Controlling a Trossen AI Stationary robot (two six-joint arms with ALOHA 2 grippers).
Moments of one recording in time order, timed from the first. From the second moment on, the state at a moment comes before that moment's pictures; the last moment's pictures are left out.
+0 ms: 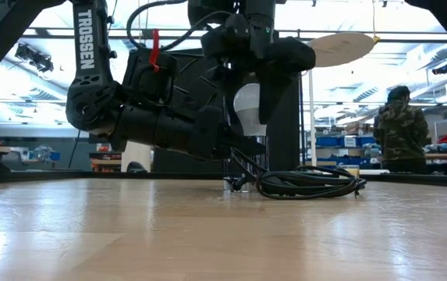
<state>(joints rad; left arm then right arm) 0.03 2.12 0.70 1.26 -0.08 0.02 -0.01 2.13 1.94 -1.26 0.01 -0.65</state>
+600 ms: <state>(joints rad) 0.03 2.12 0.70 1.26 -0.08 0.02 -0.03 2.12 1.90 -1.20 0.02 -0.42</state>
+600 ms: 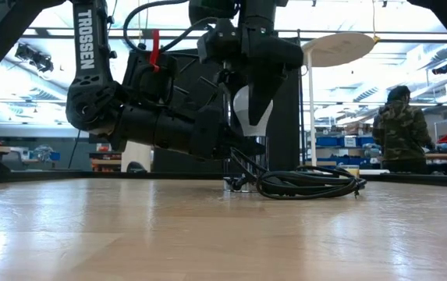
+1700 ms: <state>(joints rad) 0.03 2.12 0.70 1.27 -0.07 -0.01 -0.01 2.12 1.95 -1.25 0.12 0.39</state>
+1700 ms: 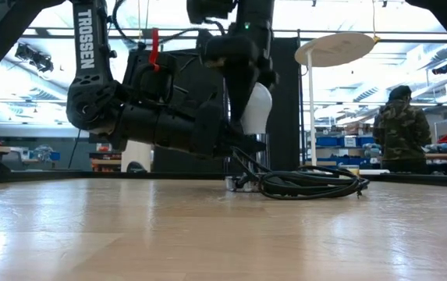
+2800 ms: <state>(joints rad) 0.03 2.12 0.70 1.26 -0.07 0.02 -0.04 2.11 2.12 -1.47 0.04 -0.78</state>
